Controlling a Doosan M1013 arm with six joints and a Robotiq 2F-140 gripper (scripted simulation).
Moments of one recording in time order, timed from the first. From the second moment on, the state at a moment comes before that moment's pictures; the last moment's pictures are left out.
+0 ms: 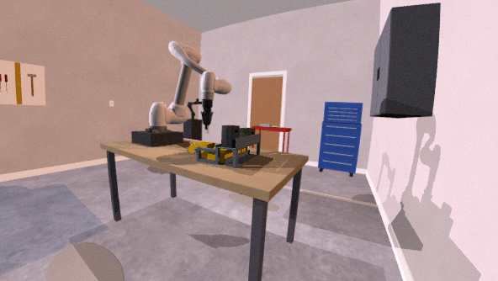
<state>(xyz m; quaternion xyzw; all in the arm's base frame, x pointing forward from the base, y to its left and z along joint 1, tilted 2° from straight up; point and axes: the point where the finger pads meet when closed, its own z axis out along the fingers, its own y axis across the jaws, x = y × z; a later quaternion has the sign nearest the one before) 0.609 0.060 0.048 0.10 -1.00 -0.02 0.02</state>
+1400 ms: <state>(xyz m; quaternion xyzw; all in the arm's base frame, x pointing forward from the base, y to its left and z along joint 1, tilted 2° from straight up) 0.776 -0.091 0.022 -0.61 -0.79 -0.01 0.02</state>
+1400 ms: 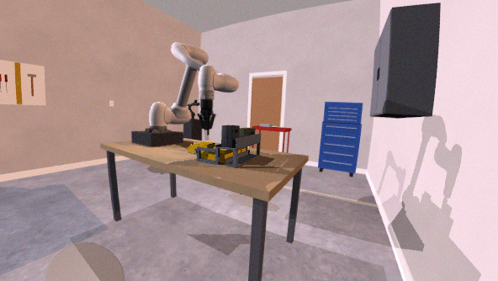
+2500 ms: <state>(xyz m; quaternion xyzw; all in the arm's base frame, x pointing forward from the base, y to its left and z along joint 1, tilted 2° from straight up) 0.778 -0.095 0.022 -0.64 -0.77 -0.01 0.02</state>
